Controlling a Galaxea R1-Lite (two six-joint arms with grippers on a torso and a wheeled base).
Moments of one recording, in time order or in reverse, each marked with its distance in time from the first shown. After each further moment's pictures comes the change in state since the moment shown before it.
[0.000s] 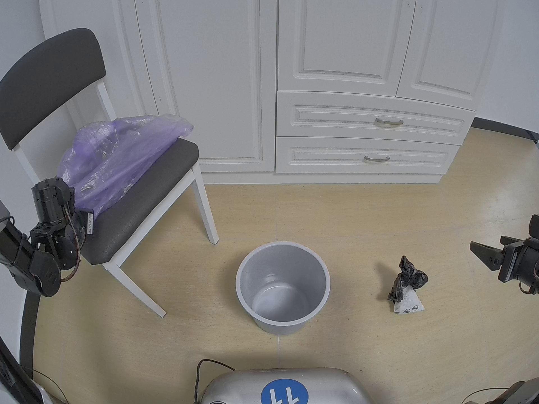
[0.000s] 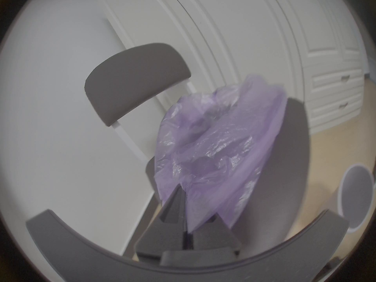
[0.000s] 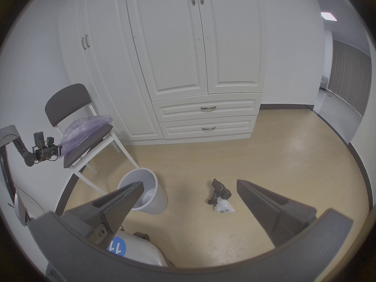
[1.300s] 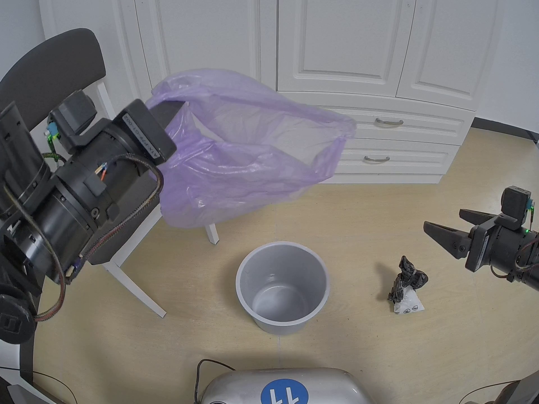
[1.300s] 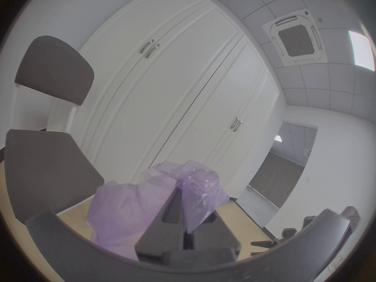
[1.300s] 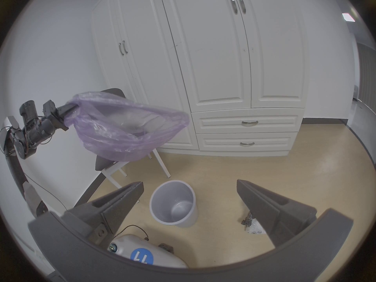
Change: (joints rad) left arm -0.714 -0.402 -0.105 0.009 -0.281 -0.673; right arm 0.409 0.122 -0.129 -0.102 -0.135 0.047
